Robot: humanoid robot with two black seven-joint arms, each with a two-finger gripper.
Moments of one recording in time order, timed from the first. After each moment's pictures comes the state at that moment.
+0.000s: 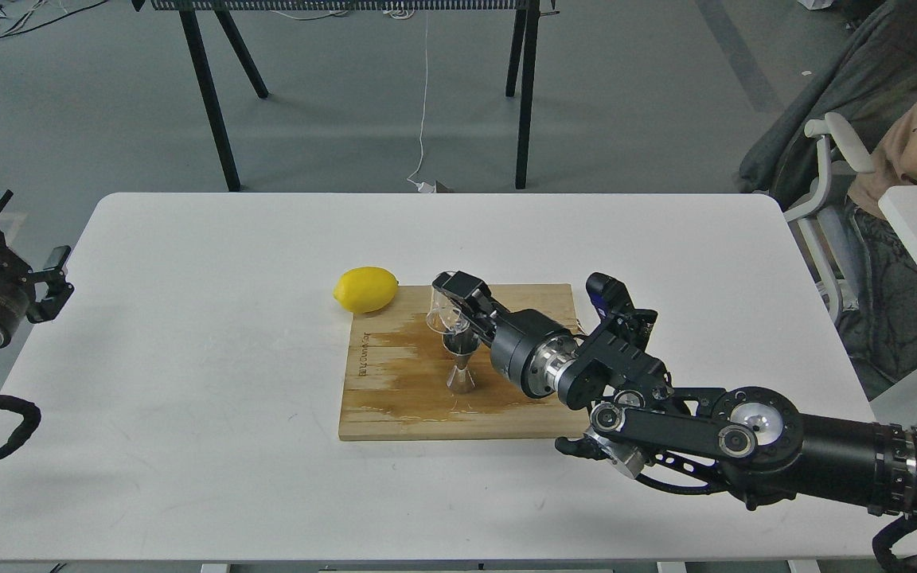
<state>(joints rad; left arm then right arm) -0.54 0.55 -0.79 -0.38 0.21 -0.49 -0.49 0.83 -0.22 0.12 1.43 -0.70 -0.49 -0.08</state>
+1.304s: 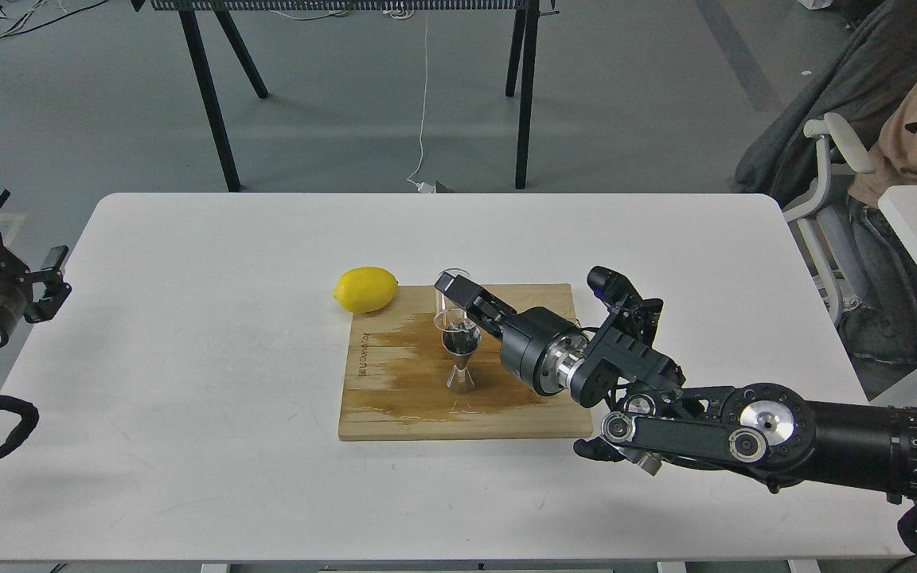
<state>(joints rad) -0.54 0.55 -0.79 -0.38 0.21 -0.49 -0.49 0.90 -0.26 0.01 1.43 -0.79 -0.49 -0.04</state>
